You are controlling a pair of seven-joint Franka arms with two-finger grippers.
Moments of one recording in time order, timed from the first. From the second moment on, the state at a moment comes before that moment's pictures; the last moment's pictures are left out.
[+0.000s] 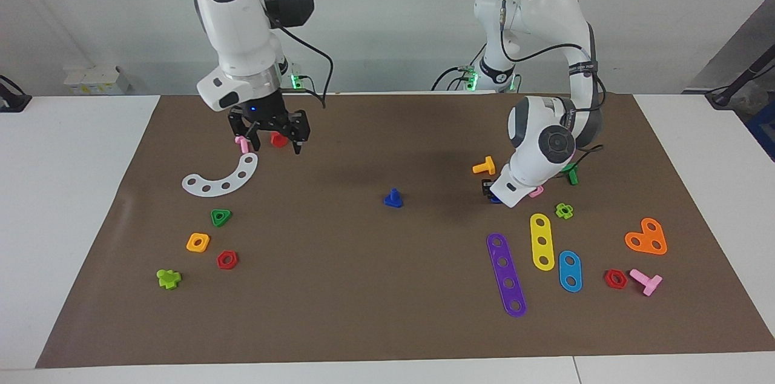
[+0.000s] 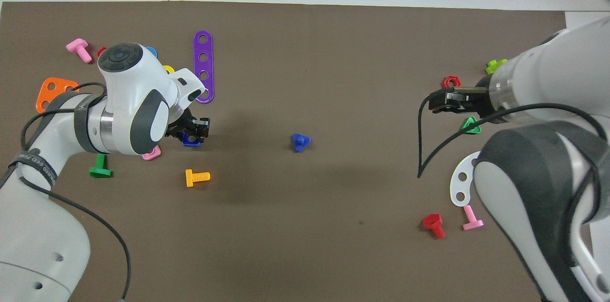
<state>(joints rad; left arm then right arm) -0.43 0.36 0.18 -1.89 -0.14 2.03 -0.07 0.27 0.10 0.05 -1.71 -0.02 1.90 0.48</state>
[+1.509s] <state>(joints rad) -0.15 0.17 0.21 -1.55 0.06 1.43 0.18 0.58 0.51 0.05 -1.67 -0.11 2.28 0.76</state>
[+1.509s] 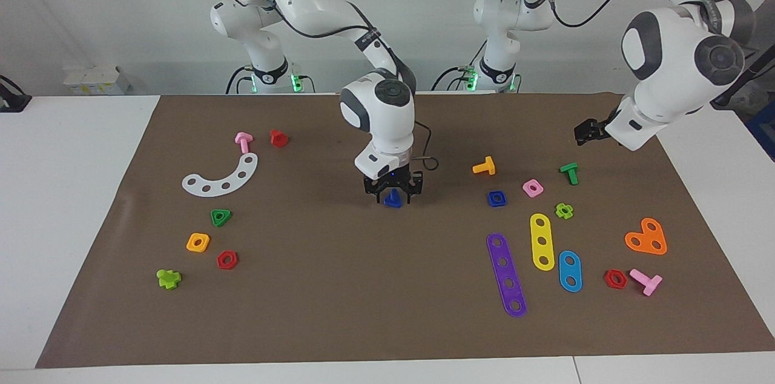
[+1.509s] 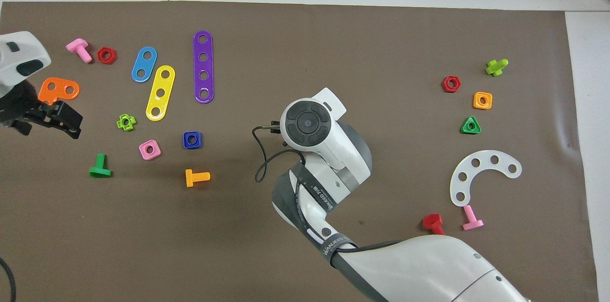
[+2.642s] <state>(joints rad) -0.11 -0.01 0.17 -1.63 0.05 1.58 0.15 0.61 0.50 0.04 -1.69 -0.11 2.28 0.76</state>
